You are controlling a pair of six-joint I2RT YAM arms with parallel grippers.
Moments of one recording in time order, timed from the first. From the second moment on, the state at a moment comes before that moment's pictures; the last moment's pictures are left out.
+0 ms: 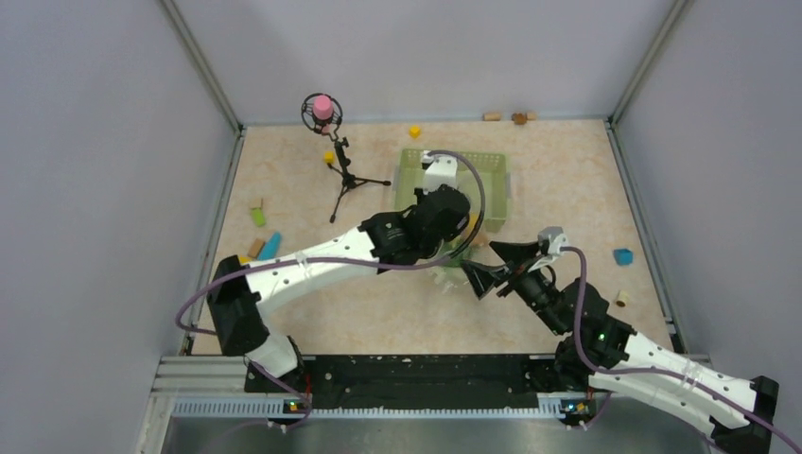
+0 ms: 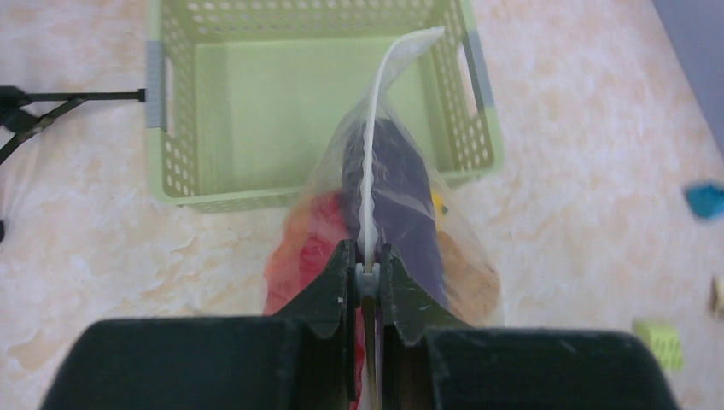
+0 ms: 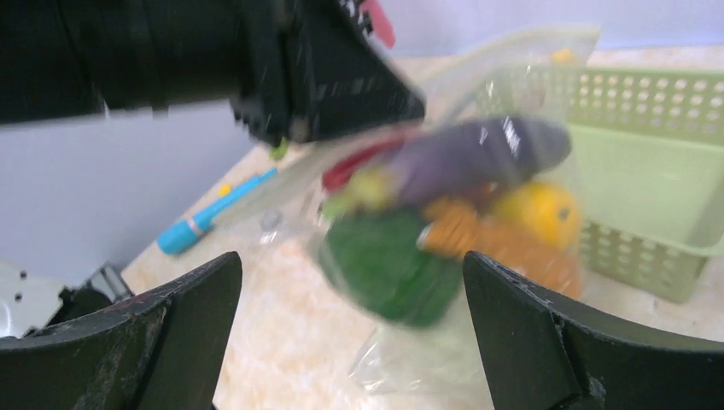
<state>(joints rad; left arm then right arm) -1.07 1.55 1.36 -0.36 -0.60 -0.52 1.03 0.38 0.31 0.23 0.38 0.34</state>
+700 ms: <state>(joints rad) -1.27 1.76 1.68 -1.49 -1.12 -1.98 1.03 0.15 0.15 0.20 -0.04 0.22</state>
